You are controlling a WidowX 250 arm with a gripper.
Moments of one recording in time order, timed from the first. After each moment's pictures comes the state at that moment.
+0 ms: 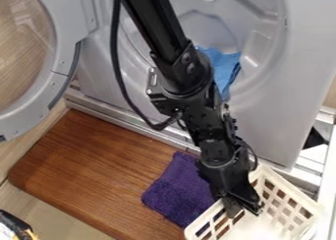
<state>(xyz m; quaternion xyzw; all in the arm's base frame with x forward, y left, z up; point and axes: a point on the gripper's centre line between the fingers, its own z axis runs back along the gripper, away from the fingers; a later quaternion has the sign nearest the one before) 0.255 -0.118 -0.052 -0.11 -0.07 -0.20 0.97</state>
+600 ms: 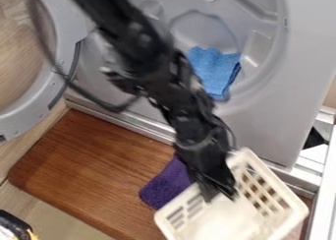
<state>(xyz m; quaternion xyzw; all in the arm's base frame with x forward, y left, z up) 0.242 -0.088 -0.002 -0.12 -0.10 -0.21 0.97</state>
